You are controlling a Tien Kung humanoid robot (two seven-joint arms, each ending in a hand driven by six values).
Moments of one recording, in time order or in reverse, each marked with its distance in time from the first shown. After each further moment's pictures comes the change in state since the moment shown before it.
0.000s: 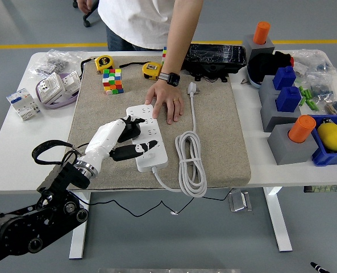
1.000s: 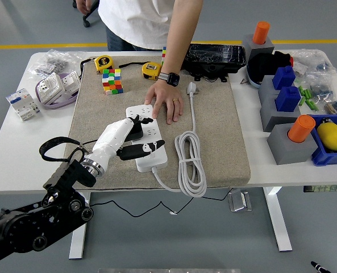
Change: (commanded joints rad) left arm -0.021 -0.014 0.012 -0.007 0.001 -0.011 0.003; right arm 0.001 0.000 0.001 0.001 0.001 -0.002 0.003
